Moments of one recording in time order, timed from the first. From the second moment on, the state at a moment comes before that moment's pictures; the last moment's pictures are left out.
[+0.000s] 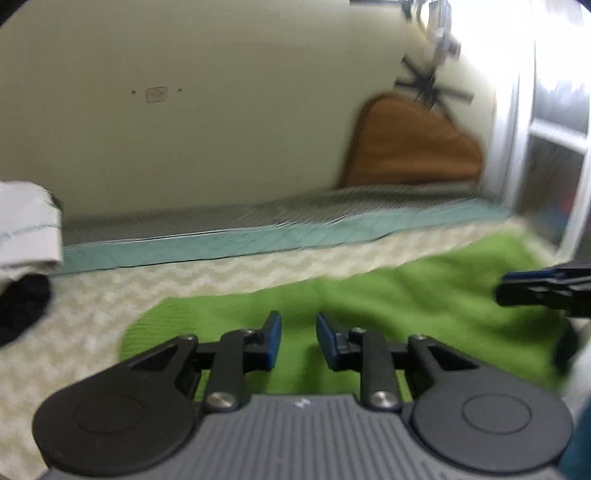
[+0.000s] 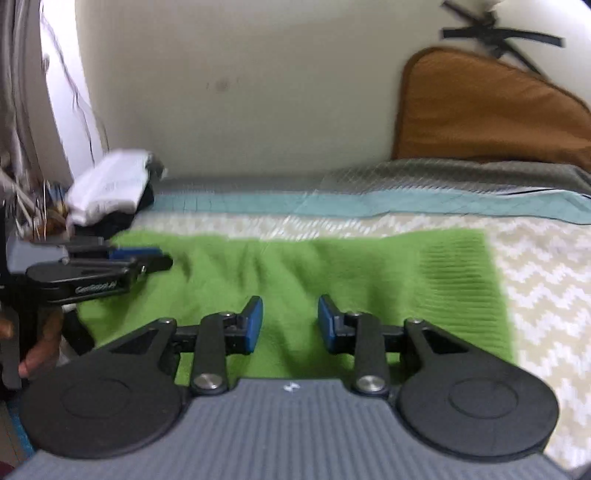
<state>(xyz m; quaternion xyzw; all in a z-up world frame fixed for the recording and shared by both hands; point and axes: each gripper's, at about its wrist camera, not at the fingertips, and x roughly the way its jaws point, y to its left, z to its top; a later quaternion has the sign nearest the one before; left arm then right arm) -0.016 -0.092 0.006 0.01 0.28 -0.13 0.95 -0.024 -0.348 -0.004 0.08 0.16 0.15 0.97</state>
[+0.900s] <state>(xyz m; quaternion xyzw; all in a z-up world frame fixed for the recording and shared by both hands) -0.015 -0.134 -0.016 0.03 0.27 -0.17 0.95 -0.037 -0.407 -0.046 0.23 0.08 0.04 0.97</state>
